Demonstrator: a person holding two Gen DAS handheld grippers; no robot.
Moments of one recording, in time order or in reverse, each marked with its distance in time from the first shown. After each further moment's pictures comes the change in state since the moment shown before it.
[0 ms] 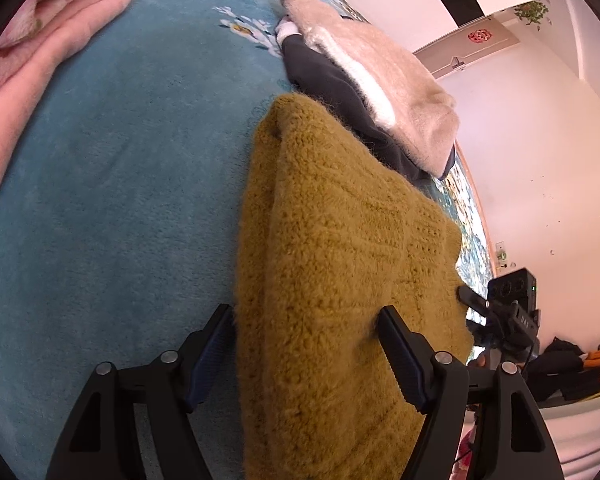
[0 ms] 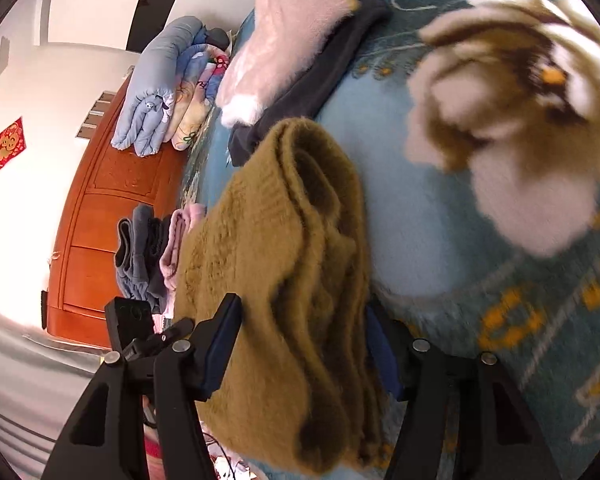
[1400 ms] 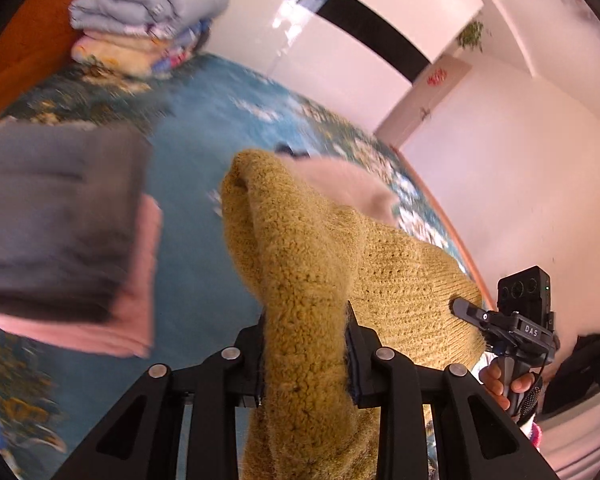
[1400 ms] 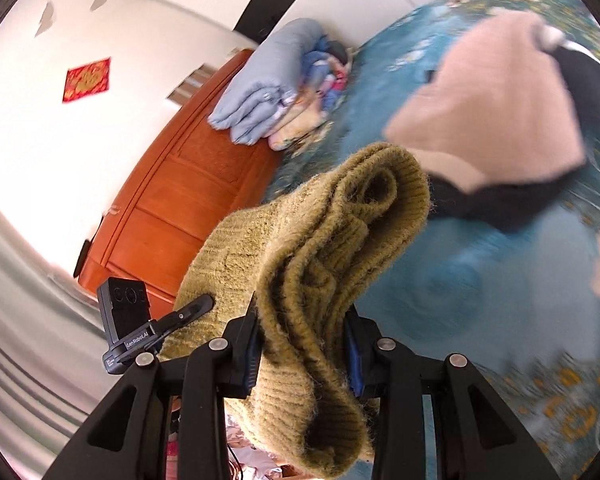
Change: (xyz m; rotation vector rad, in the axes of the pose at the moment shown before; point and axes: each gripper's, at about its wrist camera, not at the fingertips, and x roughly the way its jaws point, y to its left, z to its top) left arm -0.236 -0.052 0.030 0.185 -0.356 0.068; right arm -0.012 0.224 -0.001 -0.331 -0.059 0.148
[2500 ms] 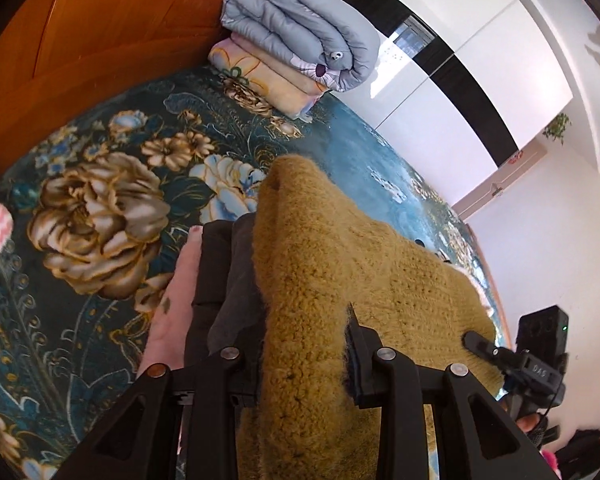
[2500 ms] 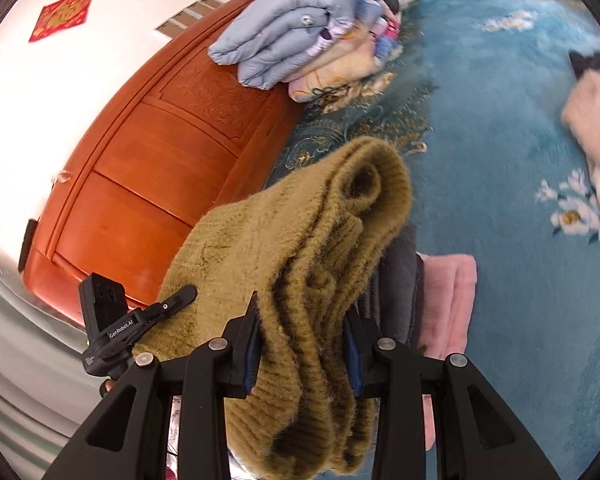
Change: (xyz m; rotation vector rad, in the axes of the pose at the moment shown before) left arm -0.095 0.294 0.107 -0.254 -0.092 0.137; right arm 0.314 0.110 0.065 -0.052 0.132 -0.072
